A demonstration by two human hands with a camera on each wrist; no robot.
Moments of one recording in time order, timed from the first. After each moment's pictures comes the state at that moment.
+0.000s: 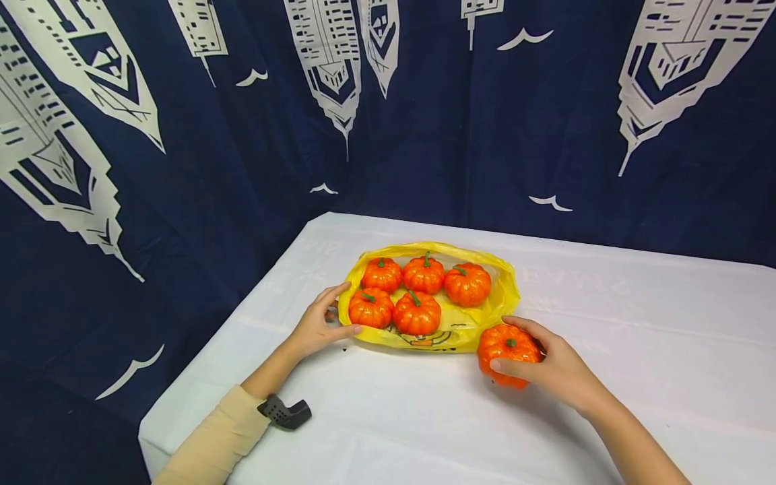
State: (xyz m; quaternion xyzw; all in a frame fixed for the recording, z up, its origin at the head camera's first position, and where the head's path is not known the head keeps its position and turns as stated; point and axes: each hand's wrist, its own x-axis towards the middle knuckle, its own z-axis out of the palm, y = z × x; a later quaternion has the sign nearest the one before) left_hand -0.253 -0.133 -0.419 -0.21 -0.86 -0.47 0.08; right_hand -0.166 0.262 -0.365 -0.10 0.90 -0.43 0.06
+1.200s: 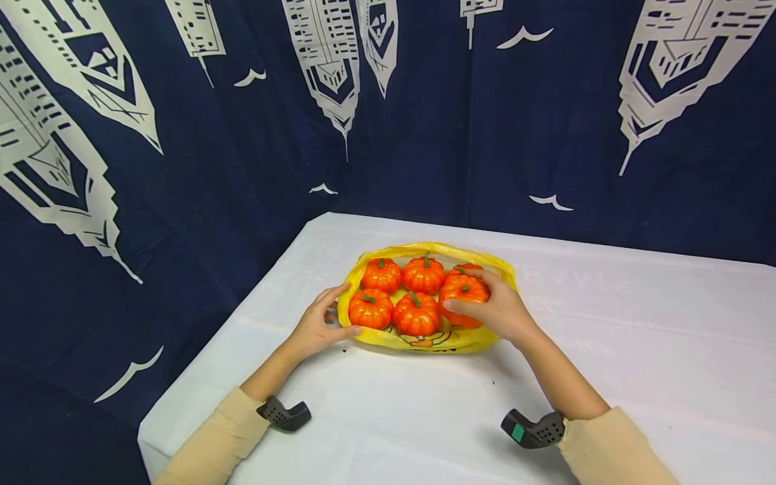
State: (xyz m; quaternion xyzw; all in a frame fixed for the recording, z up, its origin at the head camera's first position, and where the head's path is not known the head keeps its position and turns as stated) left_hand -0.253 -0.132 -0.418 -0.22 -0.85 -0.47 0.07; right_hand -0.235 0.206 -0.343 -0.08 0.89 -0.44 0.05
